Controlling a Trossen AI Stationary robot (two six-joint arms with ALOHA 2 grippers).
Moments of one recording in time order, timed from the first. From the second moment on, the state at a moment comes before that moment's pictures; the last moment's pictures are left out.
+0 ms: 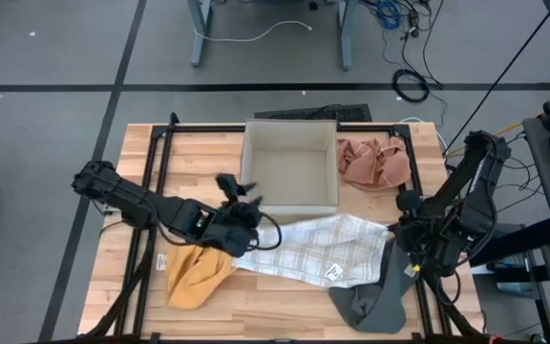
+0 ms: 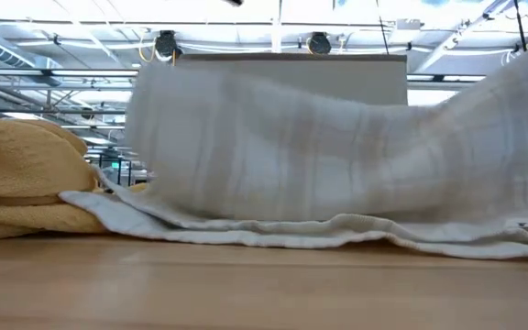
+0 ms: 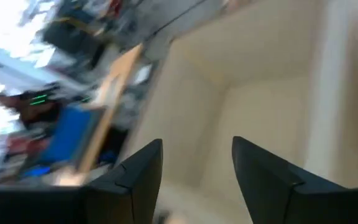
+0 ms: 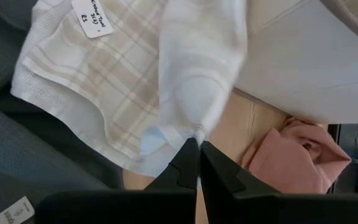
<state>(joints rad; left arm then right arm) -0.38 1.55 1.43 -0.70 -1.02 0.05 1.03 1.04 1.05 -1.50 0.58 0.67</state>
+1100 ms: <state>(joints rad) -0.28 2.48 1.94 0.16 0.05 0.29 1.03 1.04 1.05 -1.43 0.58 0.67</state>
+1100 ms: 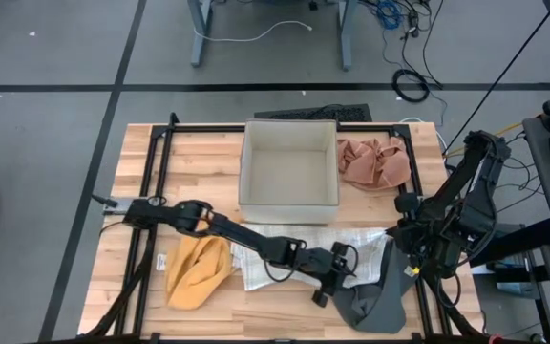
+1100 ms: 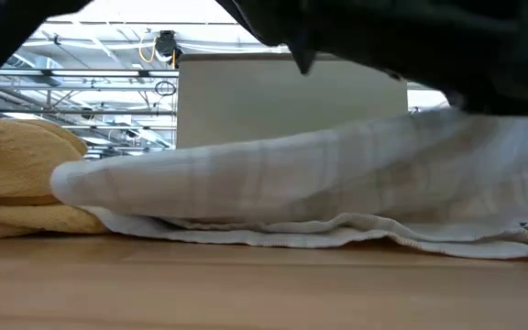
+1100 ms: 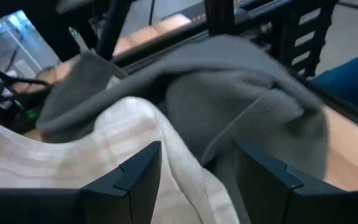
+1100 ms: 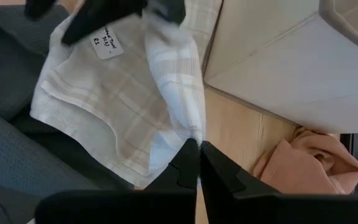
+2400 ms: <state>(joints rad) -0.24 2.54 2.00 0.13 0.15 0.17 0.92 1.04 1.05 -1.19 0.63 0.47</state>
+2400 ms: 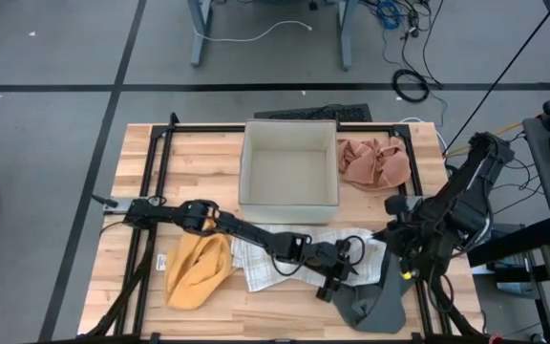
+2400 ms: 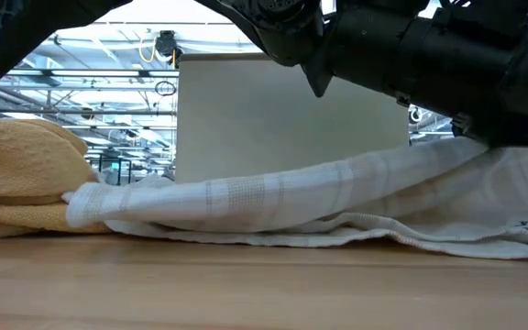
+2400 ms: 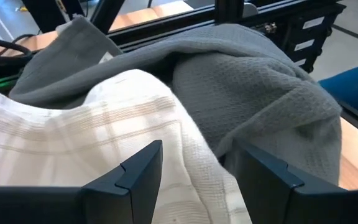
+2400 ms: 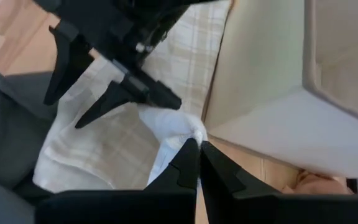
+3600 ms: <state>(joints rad) -0.23 2.46 2.00 -0.24 0.12 0.26 0.82 1.04 1.05 -1.16 0.47 0.48</state>
